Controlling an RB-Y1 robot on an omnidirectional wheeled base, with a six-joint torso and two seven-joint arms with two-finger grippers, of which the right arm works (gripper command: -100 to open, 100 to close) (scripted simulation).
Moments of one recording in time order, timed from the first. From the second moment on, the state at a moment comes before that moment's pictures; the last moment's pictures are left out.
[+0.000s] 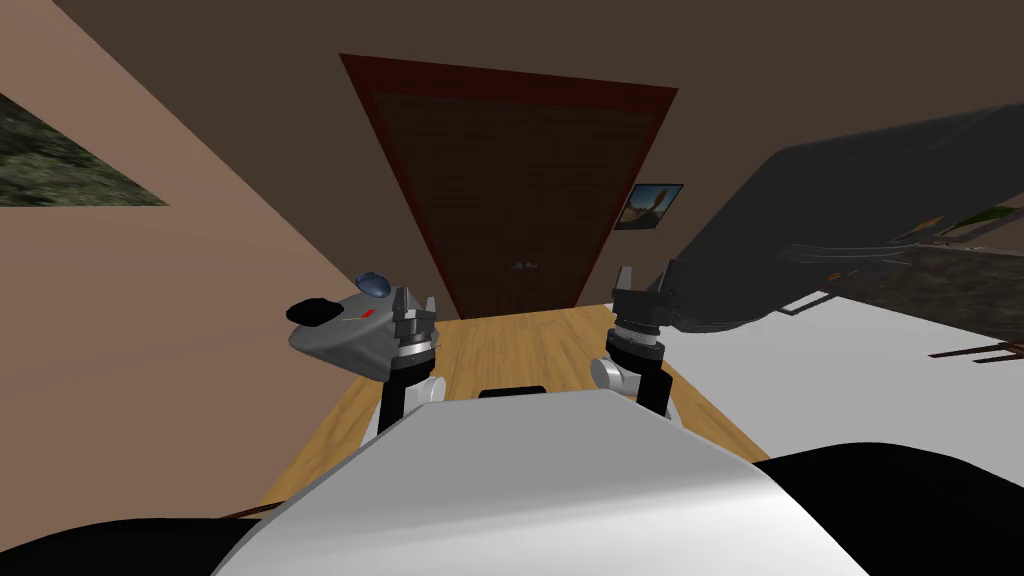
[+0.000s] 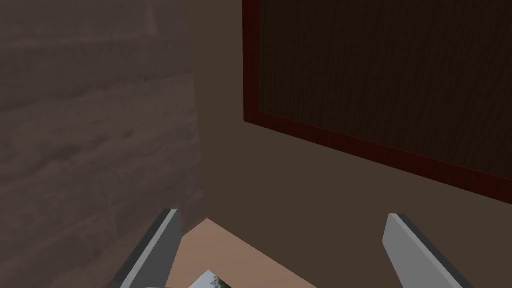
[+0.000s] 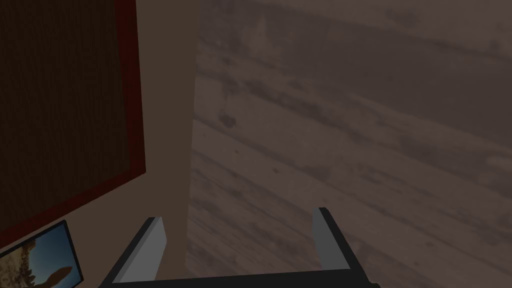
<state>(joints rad) 0.47 0.00 -0.07 -2.38 -0.11 -0.62 0.03</state>
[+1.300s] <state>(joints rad) 0.38 -0.05 -0.08 -2.09 -0.11 -0.66 0.01</state>
